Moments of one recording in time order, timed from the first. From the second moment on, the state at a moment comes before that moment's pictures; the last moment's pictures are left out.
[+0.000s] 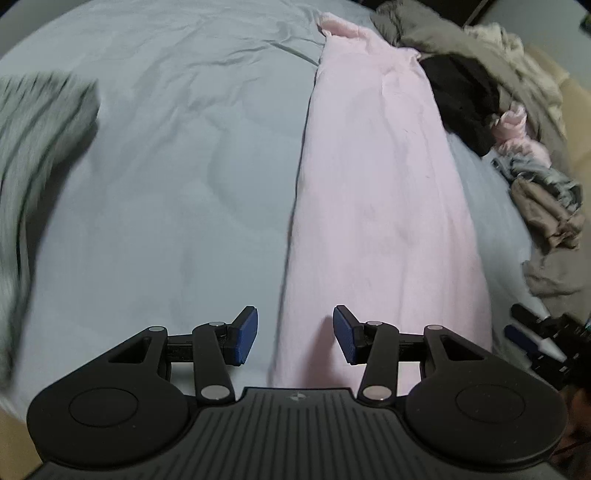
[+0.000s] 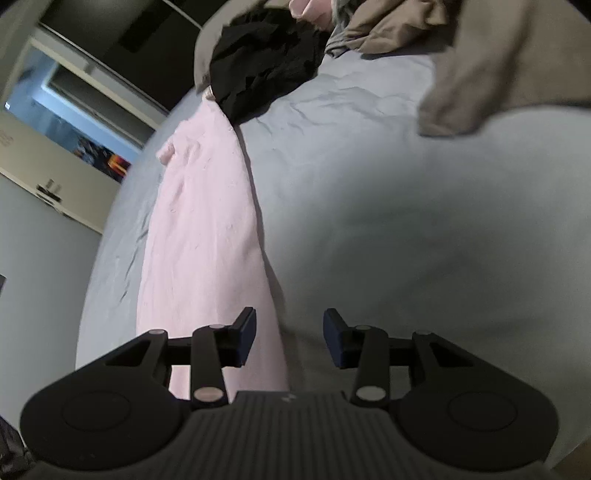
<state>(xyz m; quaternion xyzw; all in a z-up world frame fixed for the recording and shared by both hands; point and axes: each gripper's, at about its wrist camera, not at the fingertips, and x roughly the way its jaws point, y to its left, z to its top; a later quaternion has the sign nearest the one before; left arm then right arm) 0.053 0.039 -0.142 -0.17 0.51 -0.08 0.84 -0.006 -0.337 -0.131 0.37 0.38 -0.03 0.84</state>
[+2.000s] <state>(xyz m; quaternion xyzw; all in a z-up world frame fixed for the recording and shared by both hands) -0.070 -0.007 -0.146 -0.03 0.50 0.04 0.87 -0.114 -0.282 -0.114 0.19 0.37 0.12 0.90</state>
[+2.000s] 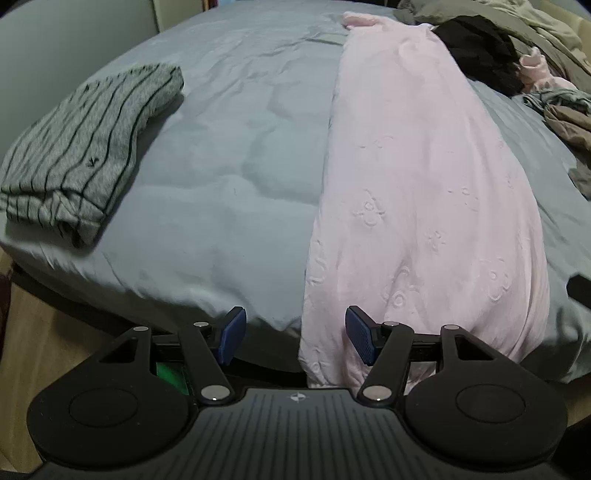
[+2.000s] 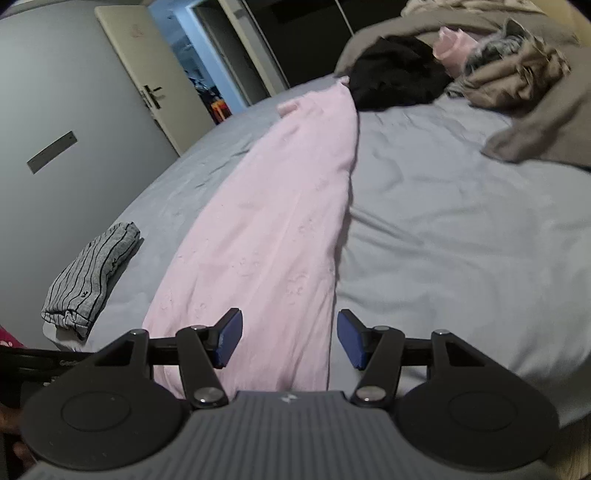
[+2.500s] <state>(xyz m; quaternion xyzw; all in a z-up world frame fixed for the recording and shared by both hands) -0.102 0.014 -0.207 -0.03 0.50 -0.04 0.86 -0.134 -0.259 -0.145 0.17 0.45 0.12 0.87</state>
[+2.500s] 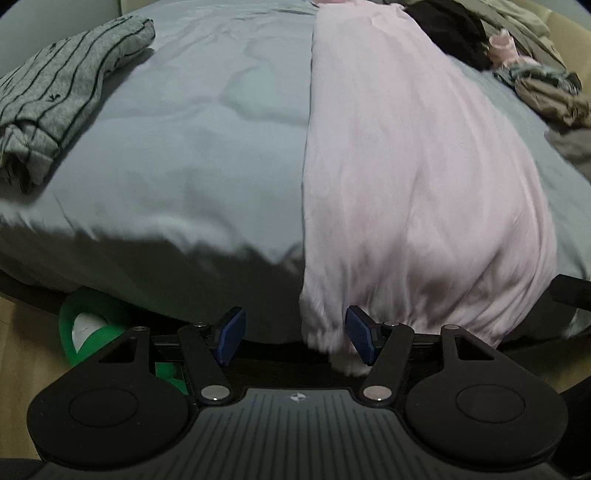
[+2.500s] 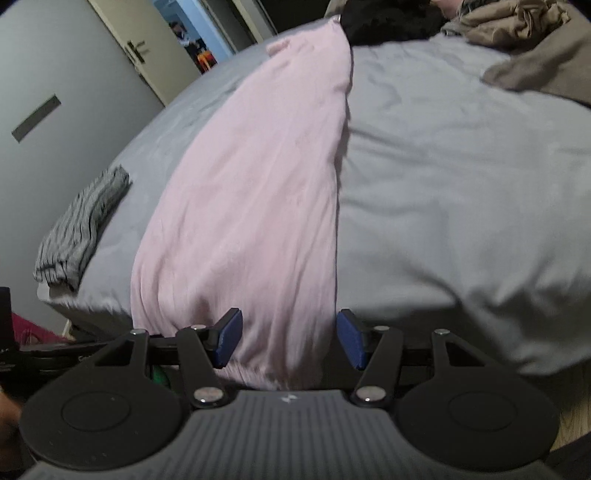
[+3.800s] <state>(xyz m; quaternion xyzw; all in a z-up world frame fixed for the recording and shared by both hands) -0.110 0.023 -0.245 -0.10 0.51 -0.13 0.84 -0.115 -0.233 -0.196 0.20 0.49 0.14 0.84</state>
